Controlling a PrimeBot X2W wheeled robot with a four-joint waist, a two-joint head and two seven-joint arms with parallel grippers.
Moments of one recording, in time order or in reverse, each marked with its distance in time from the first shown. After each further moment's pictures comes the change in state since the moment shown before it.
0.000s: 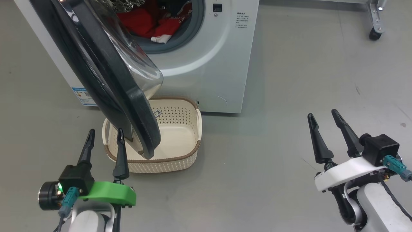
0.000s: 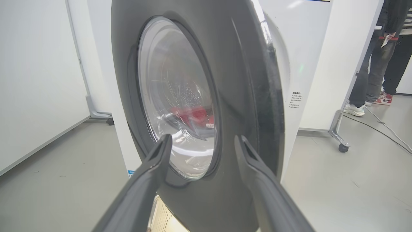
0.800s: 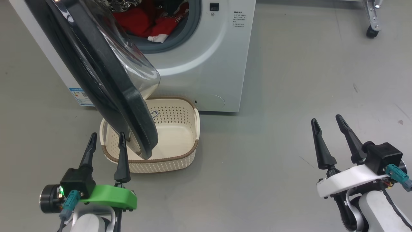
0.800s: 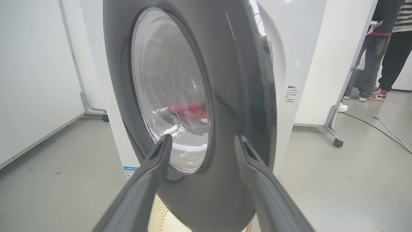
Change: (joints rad) left arm 0.019 0.000 -0.003 -0.003 0.000 -0.008 0.000; right arm 0.062 0.026 -0.058 -0.043 -0.067 0.001 0.000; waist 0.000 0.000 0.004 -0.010
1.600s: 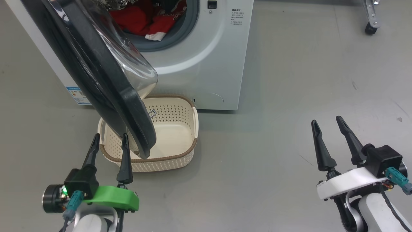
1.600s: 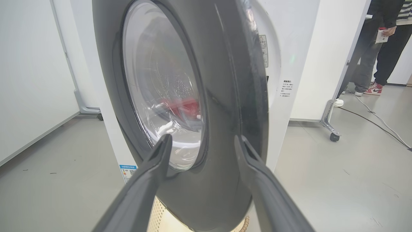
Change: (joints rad) left arm 0.000 0.000 -0.014 0.006 0.009 0.000 0.000; right arm 0.020 0.025 -0.034 -0.008 -0.044 0.022 0.000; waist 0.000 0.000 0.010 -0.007
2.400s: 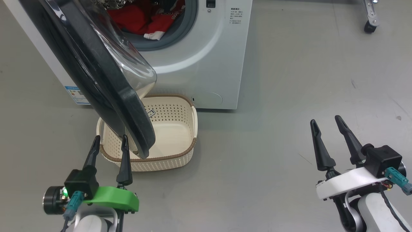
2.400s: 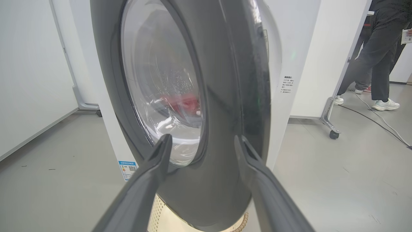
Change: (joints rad) left arm 0.000 0.000 0.000 0.009 -0.006 0.000 0.000; right arm 0.003 0.024 -0.026 0.002 -0.026 0.031 0.000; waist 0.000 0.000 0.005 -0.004
